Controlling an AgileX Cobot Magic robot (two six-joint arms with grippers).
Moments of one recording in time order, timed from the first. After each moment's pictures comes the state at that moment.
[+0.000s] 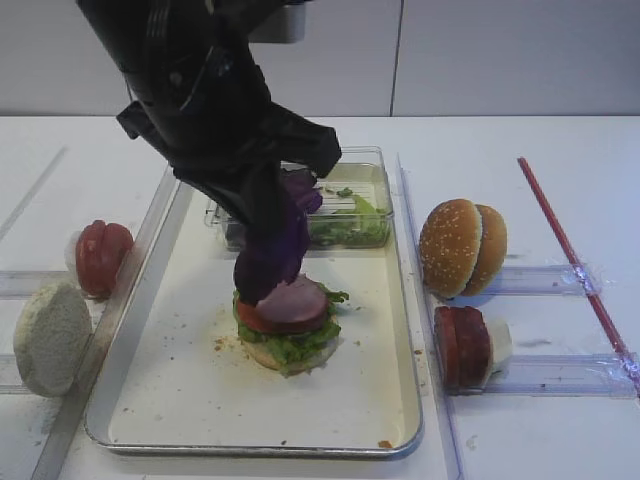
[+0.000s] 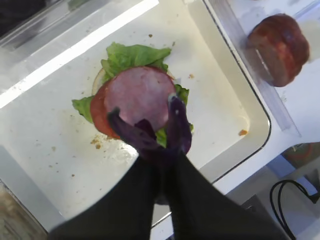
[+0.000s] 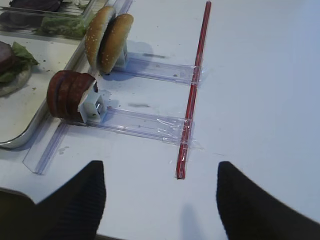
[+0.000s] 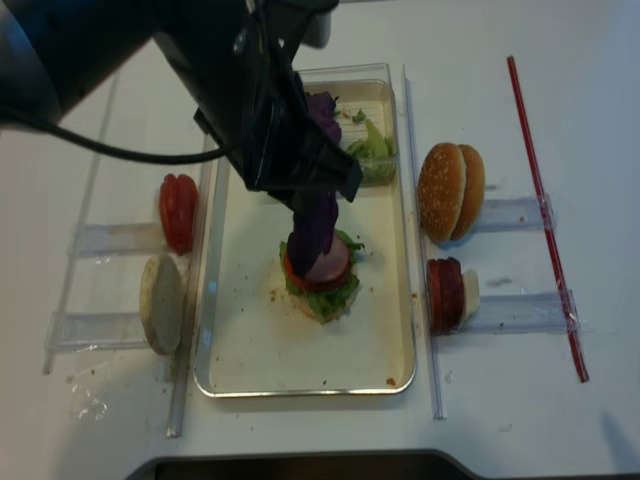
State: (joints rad) left arm -0.63 1.61 -1.50 -0.15 1.25 -0.09; right arm 0.06 -0.02 -0.47 0.15 1.14 -0.16
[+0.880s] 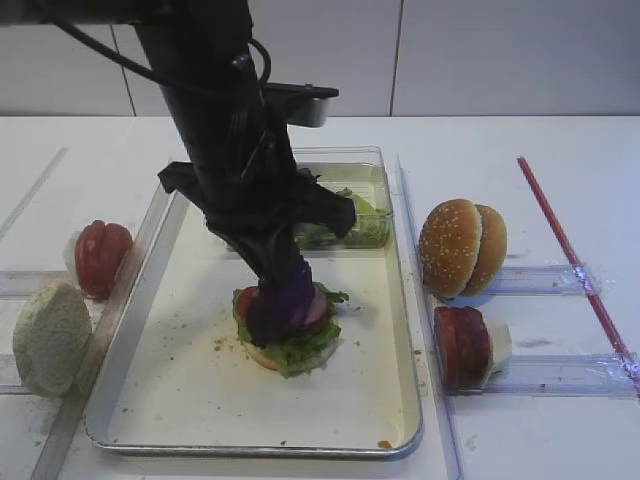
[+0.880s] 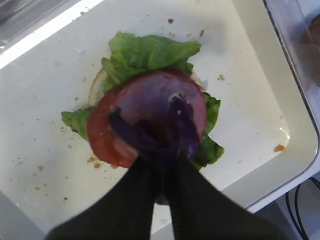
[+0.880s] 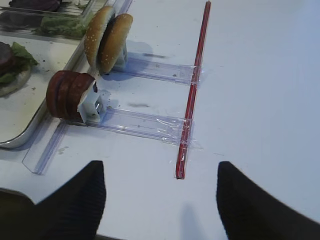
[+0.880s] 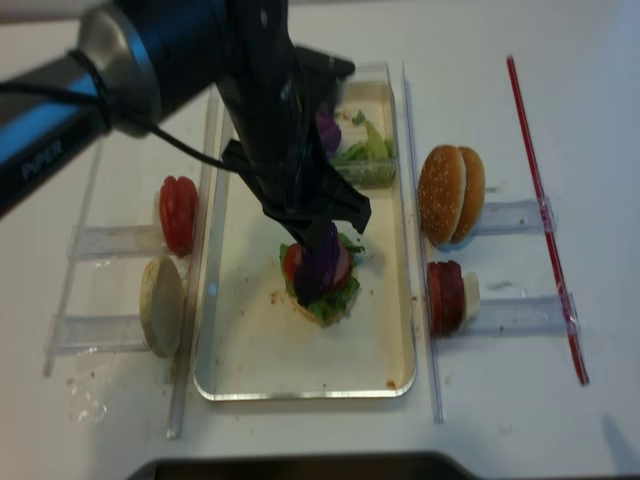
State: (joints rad) left arm -0.63 1.79 -1.51 -0.14 1.23 -0.09; right arm 0.06 -0.02 -0.47 0.15 1.14 -0.16
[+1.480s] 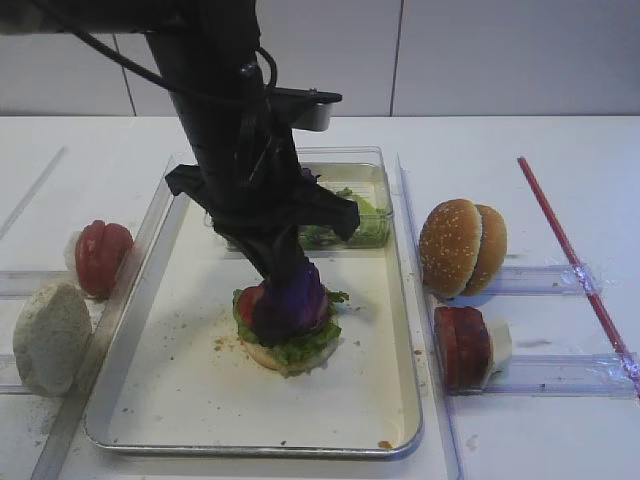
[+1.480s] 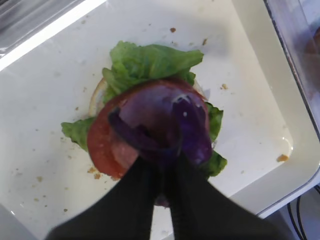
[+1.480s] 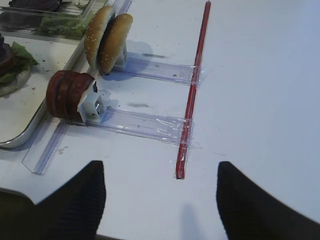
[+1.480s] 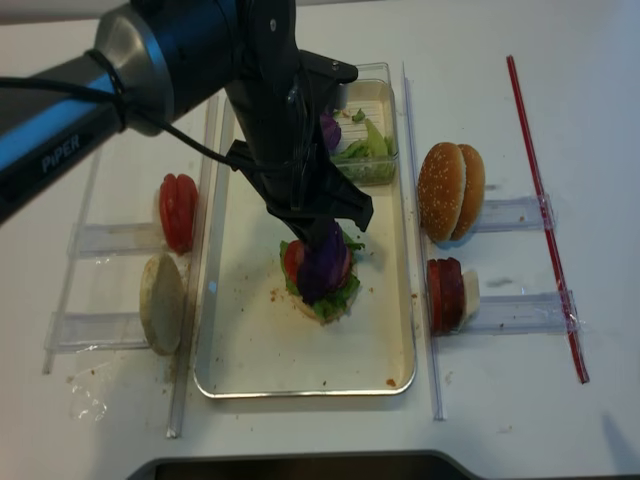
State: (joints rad) left arm -0.63 1.81 -1.52 -0.14 1.21 -0.09; right arm 0.06 -0.02 -0.47 0.15 1.14 -0.16
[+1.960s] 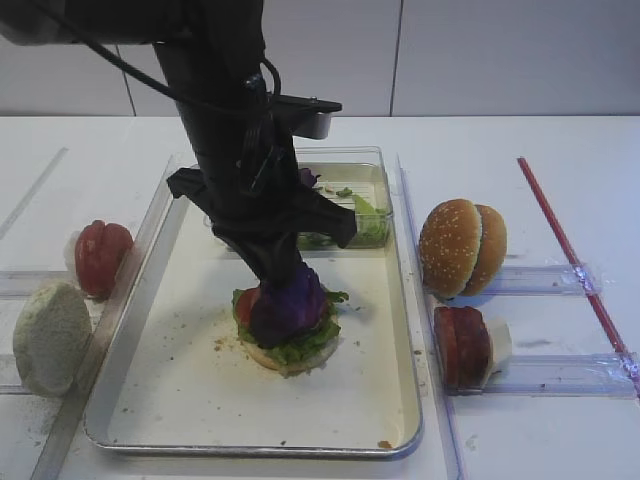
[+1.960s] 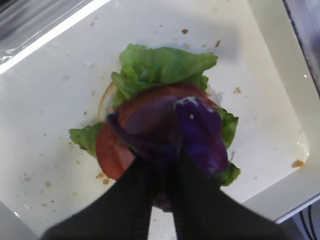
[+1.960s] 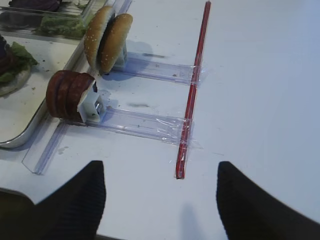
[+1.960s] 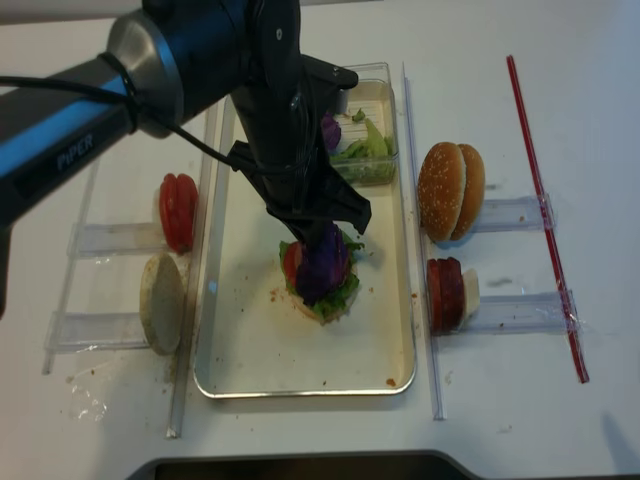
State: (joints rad) left arm -0.63 1.83 -1.52 -0.12 1.21 -0.09; right arm 0.06 -0.02 -0.47 0.15 1.14 -0.16
